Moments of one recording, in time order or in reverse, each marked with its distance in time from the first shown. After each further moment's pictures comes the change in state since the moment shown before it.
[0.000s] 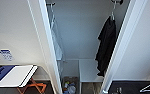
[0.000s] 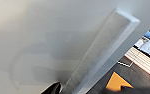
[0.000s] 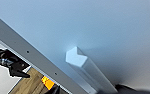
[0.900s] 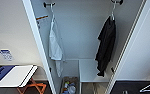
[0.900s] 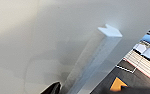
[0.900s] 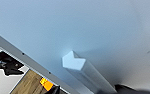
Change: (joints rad) left arm 0.061 -0.116 0.053 0.023 -0.111 0.020; right arm -0.042 -0.085 0.046 0.000 0.039 0.003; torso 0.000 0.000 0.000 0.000
